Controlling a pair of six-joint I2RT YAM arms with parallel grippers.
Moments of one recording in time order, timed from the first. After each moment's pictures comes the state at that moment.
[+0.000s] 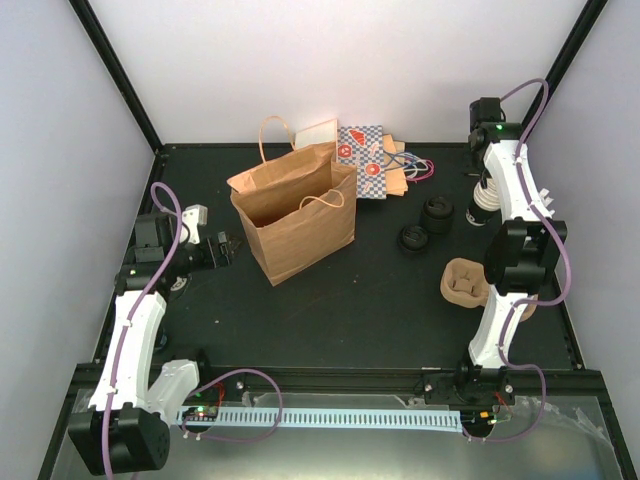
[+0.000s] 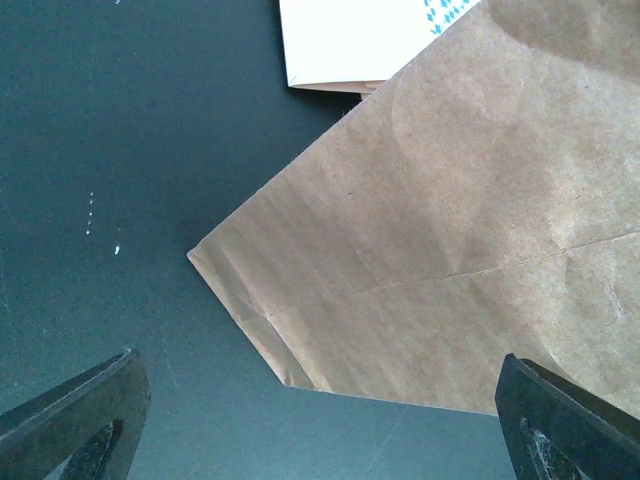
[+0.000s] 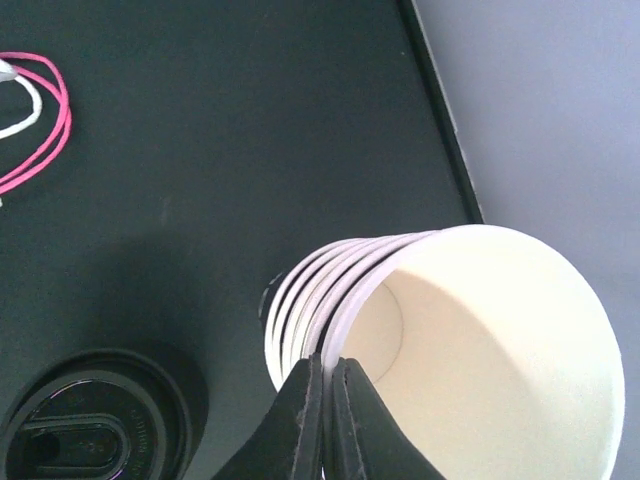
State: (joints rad) left arm 0.10 0.88 0.80 -0.69 0.56 -0.22; right arm -0.02 2.01 1.98 -1.07 0.37 0.14
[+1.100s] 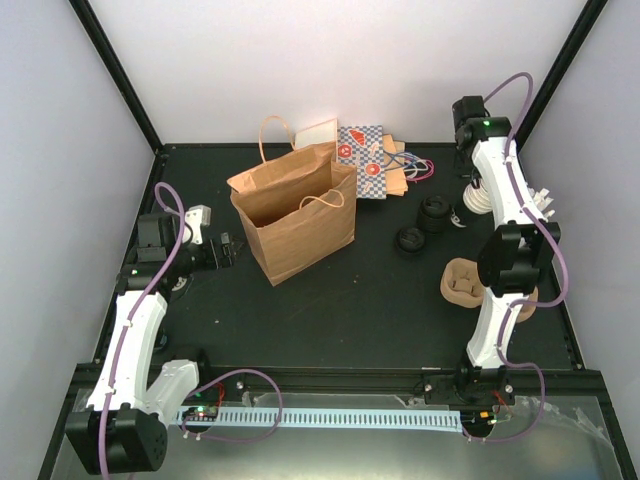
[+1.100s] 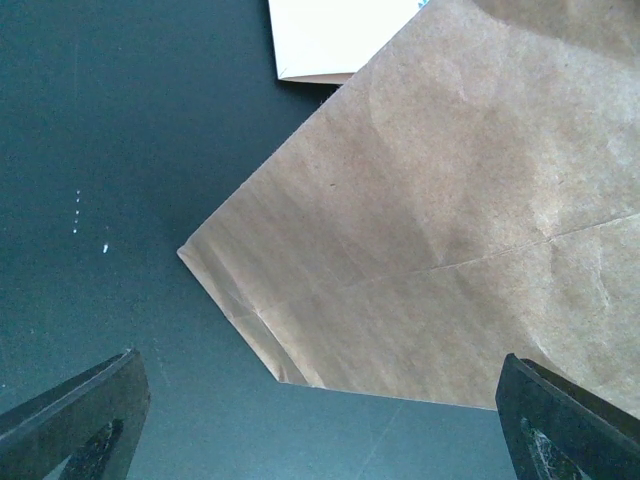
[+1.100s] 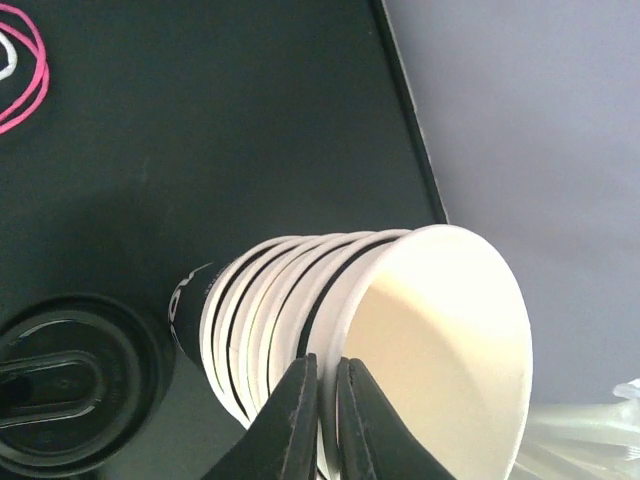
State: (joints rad) left arm 0.08 0.88 0.80 -0.69 0.55 -0.22; right arm 0.06 2.00 2.05 -1.22 0.52 0.19
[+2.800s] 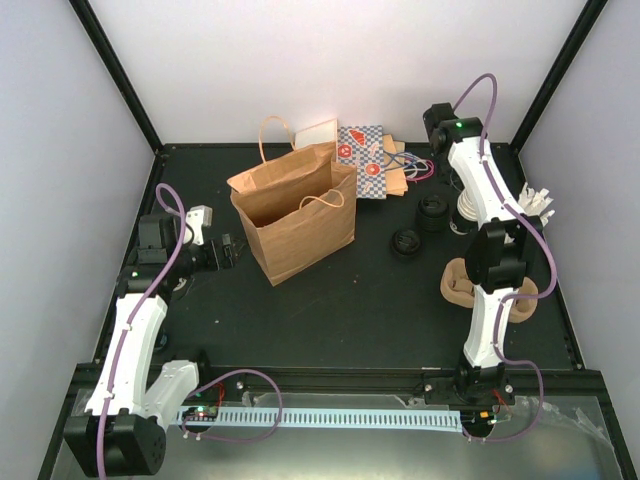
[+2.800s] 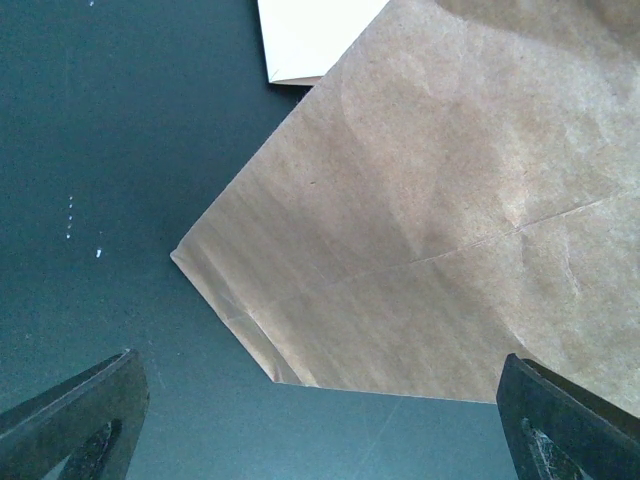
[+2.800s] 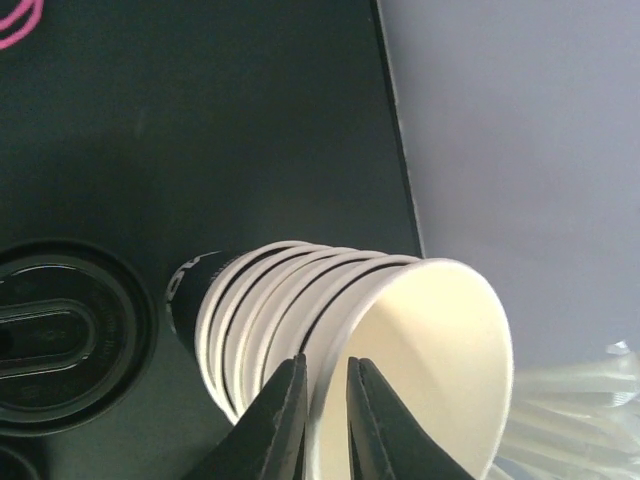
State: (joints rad) left arm 0.06 0.86 0.80 -0.69 0.54 -0.22; right arm 0.18 2.06 2.08 -1.32 0.67 0.20
